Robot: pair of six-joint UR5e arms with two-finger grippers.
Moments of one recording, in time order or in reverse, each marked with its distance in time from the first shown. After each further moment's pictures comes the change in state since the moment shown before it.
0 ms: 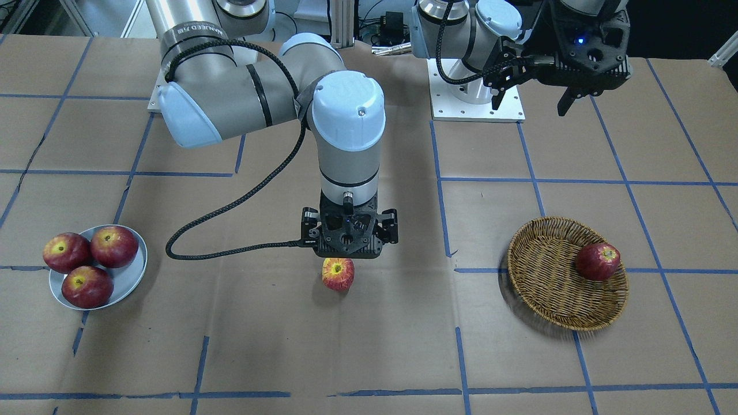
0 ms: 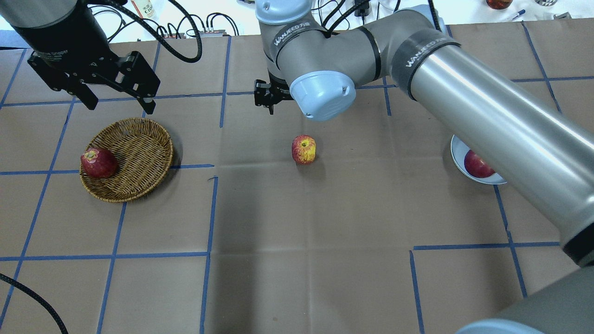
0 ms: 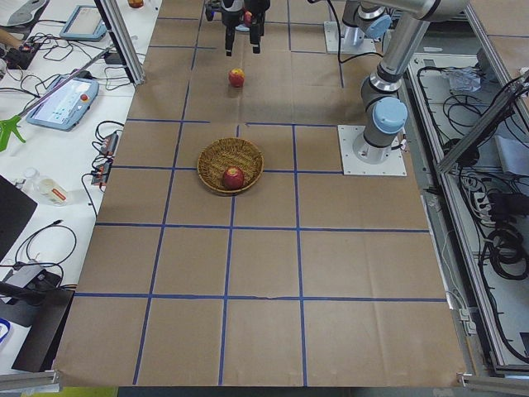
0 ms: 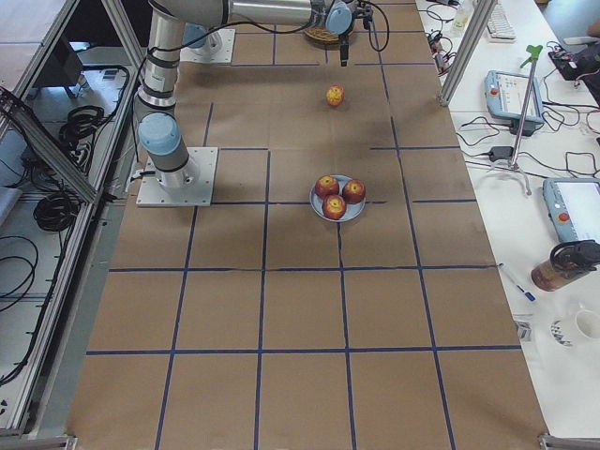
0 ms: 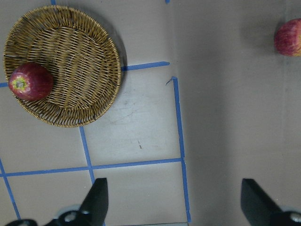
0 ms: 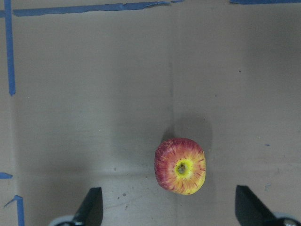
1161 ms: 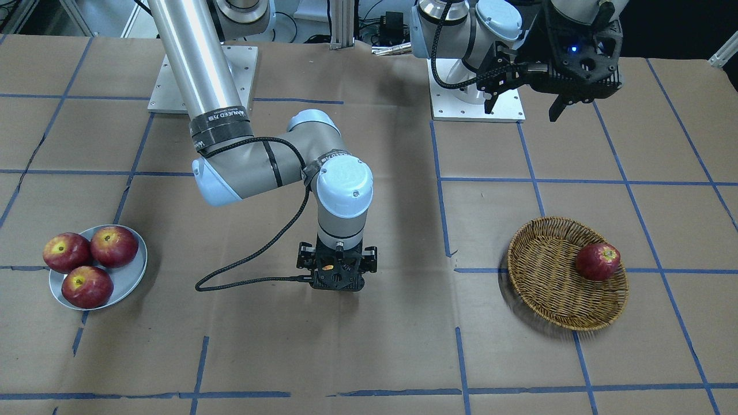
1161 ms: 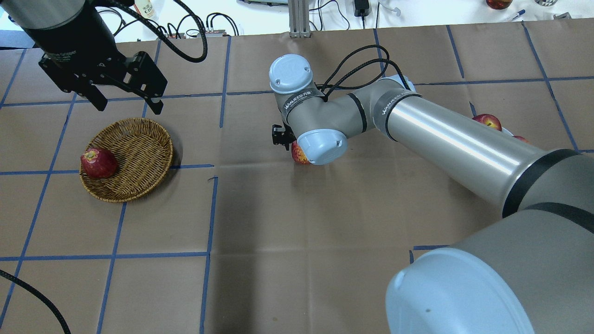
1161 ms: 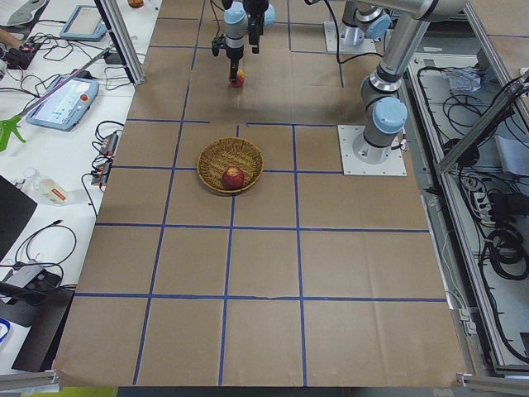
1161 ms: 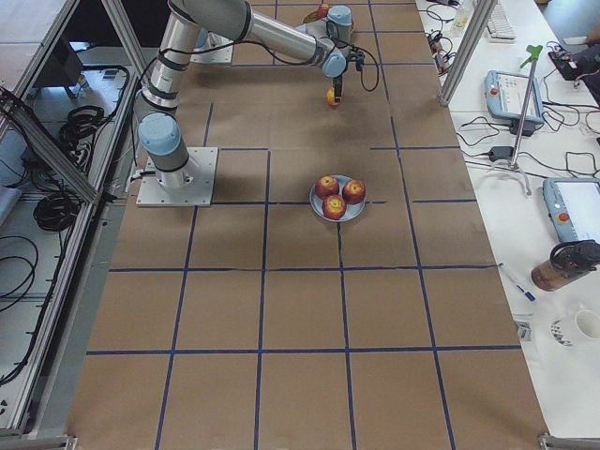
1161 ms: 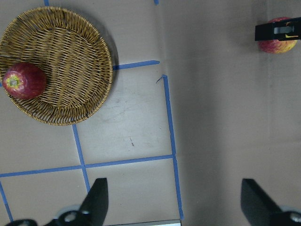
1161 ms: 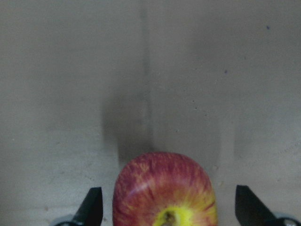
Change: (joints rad) left arm -0.002 -0.014 -0.001 0.001 -0.031 0.004; right arm -0.009 0.119 0.169 -0.227 -0.044 0.003
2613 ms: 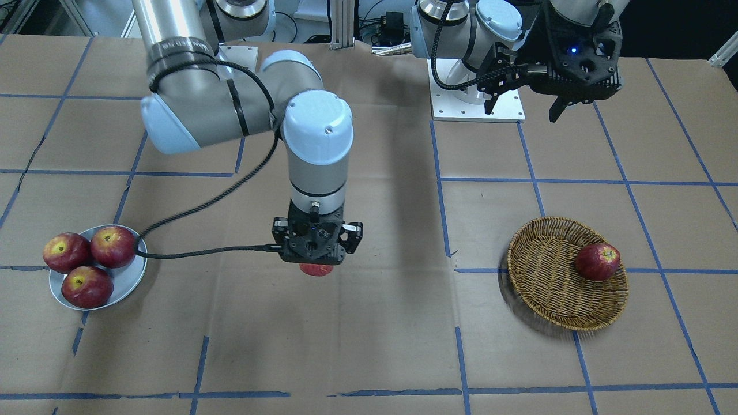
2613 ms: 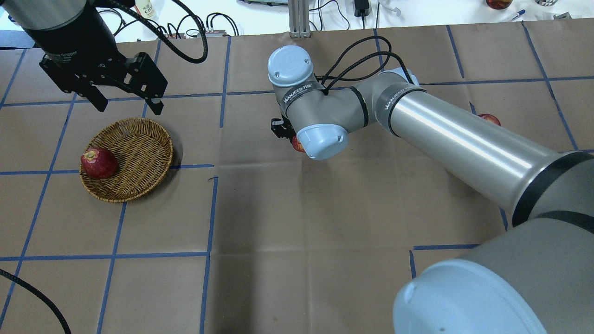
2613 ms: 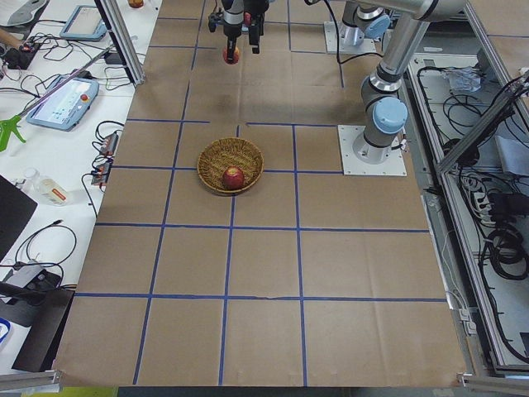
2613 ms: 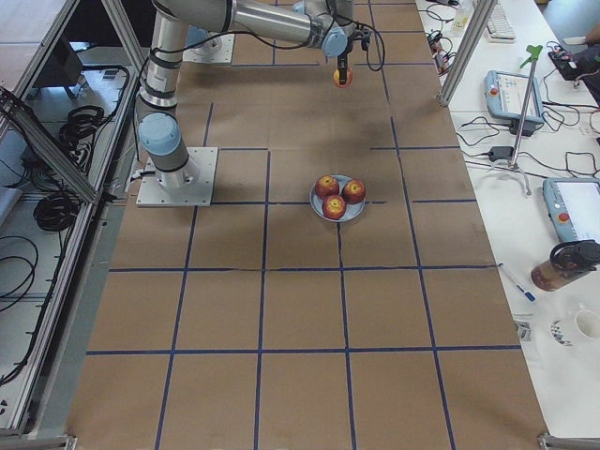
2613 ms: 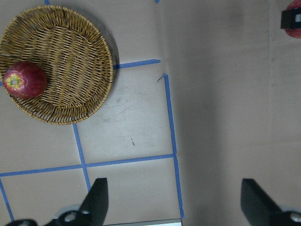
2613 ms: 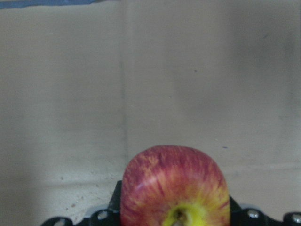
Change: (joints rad) left arm 0.000 0.000 -0.001 -0.001 0.001 0.001; right arm -0.072 -0.203 -0.051 0.195 -0.004 -0.078
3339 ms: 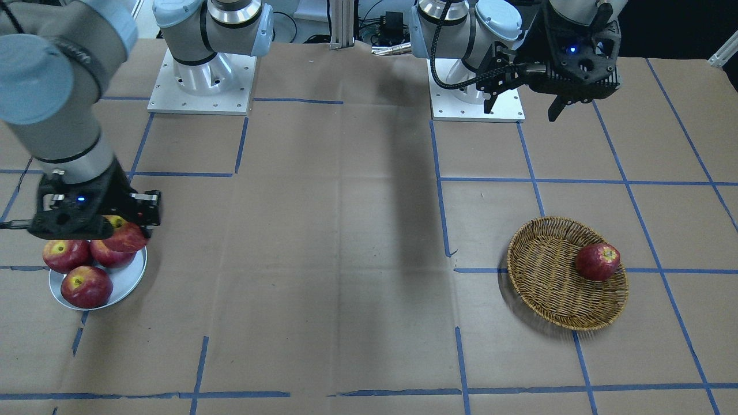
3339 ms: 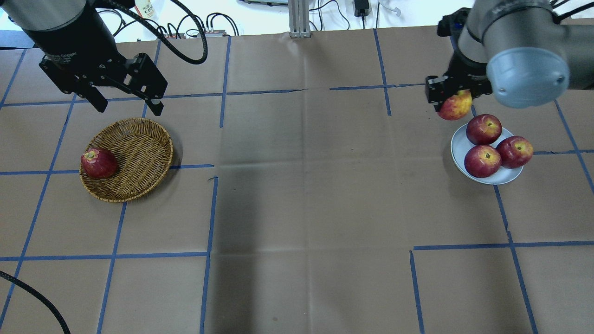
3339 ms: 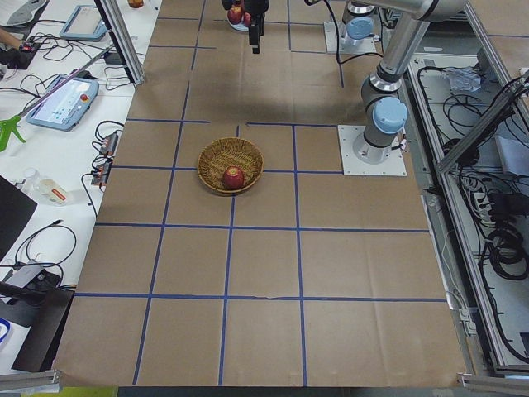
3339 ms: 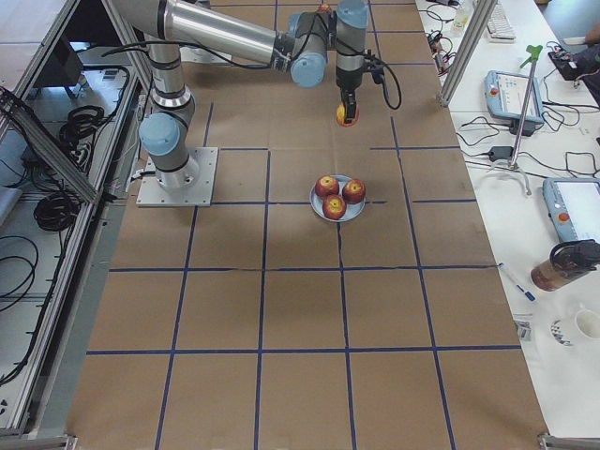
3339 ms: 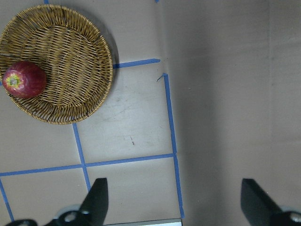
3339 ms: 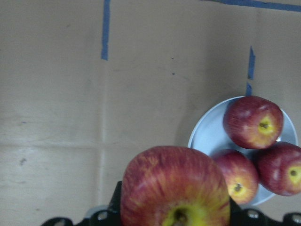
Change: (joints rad) left arm 0.000 0.001 -0.003 0.000 0.000 0.000; right arm -0.503 -0.242 0.201 0.071 0.005 -0.616
